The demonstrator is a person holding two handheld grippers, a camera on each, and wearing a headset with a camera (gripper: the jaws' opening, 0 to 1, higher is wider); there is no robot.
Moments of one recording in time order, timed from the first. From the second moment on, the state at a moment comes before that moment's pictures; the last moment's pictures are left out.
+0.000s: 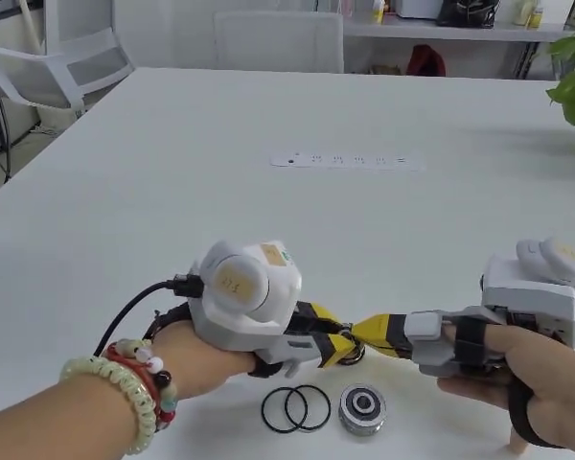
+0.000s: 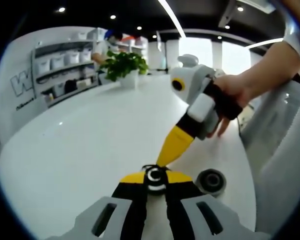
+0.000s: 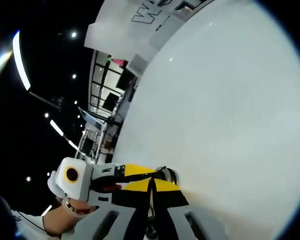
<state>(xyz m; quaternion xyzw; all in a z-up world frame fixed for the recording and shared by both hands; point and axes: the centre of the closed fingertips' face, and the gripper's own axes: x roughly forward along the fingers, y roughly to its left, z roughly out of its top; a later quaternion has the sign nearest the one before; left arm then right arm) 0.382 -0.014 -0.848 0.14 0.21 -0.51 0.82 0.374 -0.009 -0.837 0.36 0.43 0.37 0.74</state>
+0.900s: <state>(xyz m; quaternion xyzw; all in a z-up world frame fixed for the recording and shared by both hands) 0.380 -0.013 -0.848 0.15 0.21 -0.51 0.82 0.370 -0.005 -0.831 0.37 0.43 0.38 0.73</state>
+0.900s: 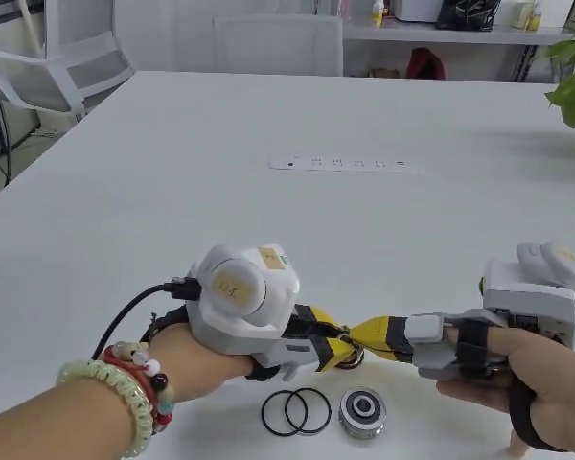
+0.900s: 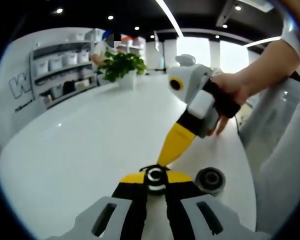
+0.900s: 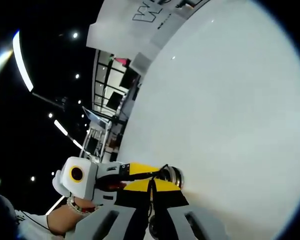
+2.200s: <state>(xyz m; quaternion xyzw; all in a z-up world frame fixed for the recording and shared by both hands) 0.387 -0.010 -0.818 0.12 0.24 -0.50 0.82 0.375 -0.011 -0.837 0.36 0.44 0.35 0.74</state>
